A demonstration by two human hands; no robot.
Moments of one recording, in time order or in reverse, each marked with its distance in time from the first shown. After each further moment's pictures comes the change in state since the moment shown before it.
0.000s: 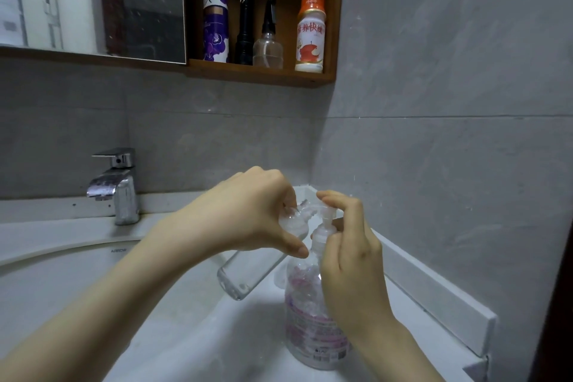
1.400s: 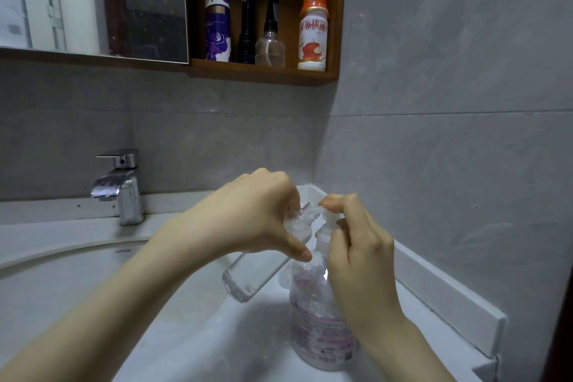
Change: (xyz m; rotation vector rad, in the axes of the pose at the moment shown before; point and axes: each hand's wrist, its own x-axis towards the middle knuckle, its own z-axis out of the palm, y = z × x) left_hand 0.000 -0.004 0.004 0.041 0.003 0.031; right_hand 0.006 -0.003 -0.001 -0.072 0.056 -0.109
